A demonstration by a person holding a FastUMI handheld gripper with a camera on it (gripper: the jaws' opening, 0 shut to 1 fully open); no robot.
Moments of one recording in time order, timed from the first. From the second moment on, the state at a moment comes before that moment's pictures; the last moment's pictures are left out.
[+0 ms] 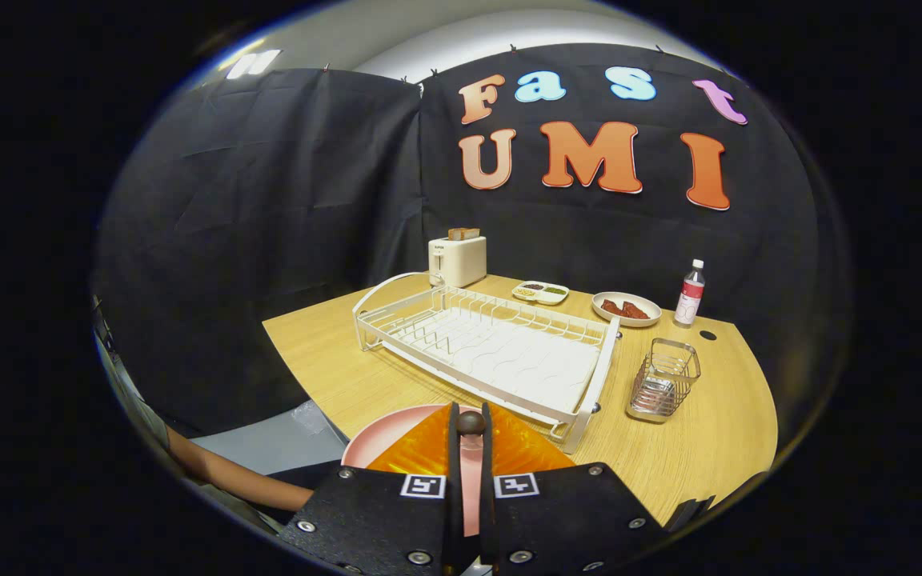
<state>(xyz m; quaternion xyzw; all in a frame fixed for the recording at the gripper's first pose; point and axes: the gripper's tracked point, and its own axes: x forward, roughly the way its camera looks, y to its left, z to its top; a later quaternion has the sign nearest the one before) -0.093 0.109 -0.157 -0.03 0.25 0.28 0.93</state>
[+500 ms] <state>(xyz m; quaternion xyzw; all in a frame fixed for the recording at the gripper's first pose) -0.102 0.090 -0.186 0.00 0.25 0.26 0.93</state>
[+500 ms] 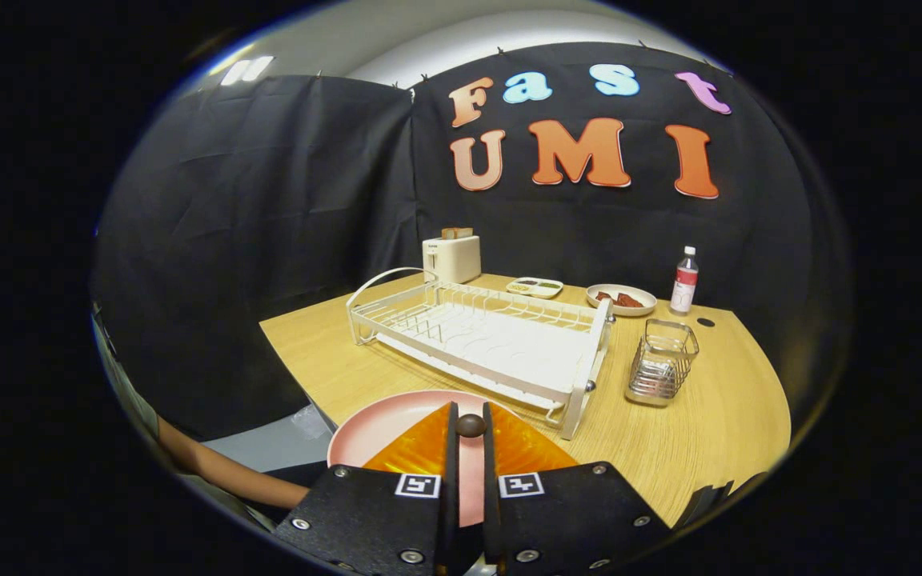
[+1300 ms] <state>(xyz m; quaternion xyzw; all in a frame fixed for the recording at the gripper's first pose) -0.081 0.074 -0.156 0.06 0.21 0.20 0.96</state>
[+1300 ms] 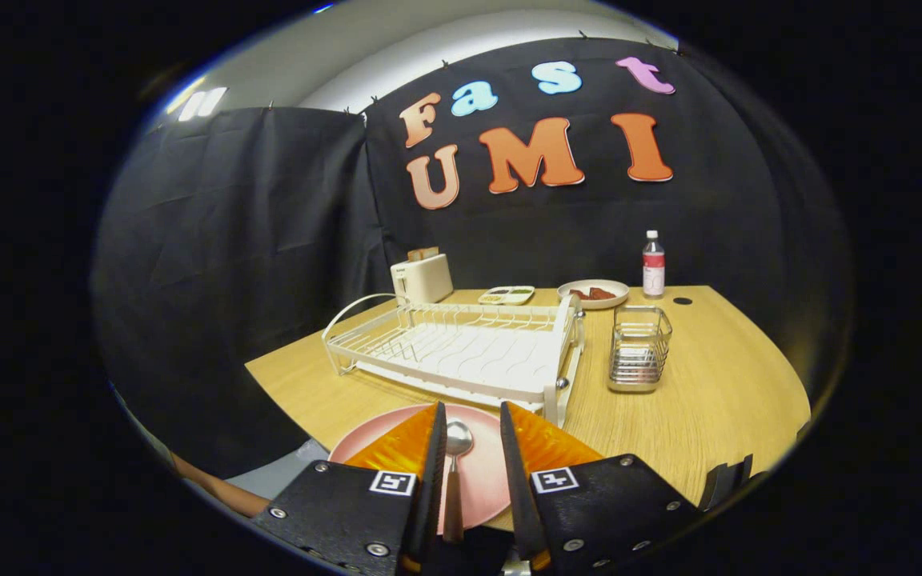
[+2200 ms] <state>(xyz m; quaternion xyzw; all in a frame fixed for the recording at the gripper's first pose) -0.037 0.044 -0.042 0.03 0.03 0.05 1.00</state>
